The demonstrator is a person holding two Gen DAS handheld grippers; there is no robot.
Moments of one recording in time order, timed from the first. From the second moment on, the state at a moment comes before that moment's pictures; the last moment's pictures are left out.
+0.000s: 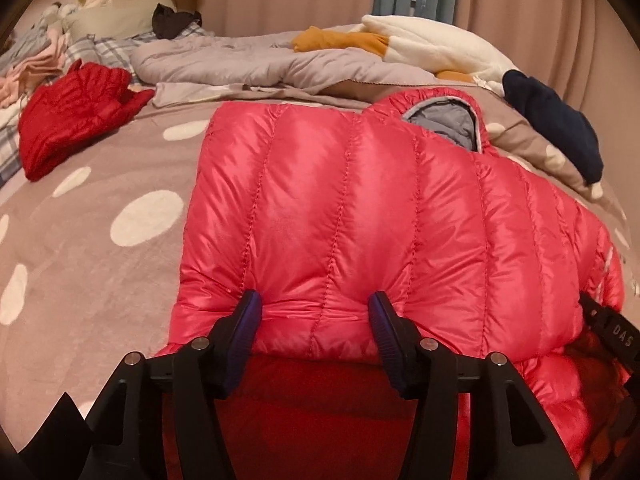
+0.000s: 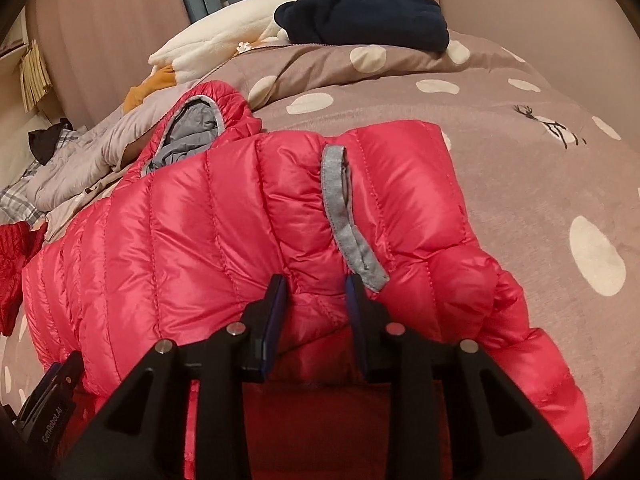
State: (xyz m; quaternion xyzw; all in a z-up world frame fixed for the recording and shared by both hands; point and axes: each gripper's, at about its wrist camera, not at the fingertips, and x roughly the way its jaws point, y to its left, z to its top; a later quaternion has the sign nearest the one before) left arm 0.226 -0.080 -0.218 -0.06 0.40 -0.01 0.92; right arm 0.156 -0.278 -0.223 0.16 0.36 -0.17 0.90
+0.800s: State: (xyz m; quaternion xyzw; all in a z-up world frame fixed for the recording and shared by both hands) left arm 0.186 -0.027 -0.178 -0.21 0.34 0.06 0.91; right arm 0.155 -0.274 -0.222 0.18 0.34 -0.13 0.91
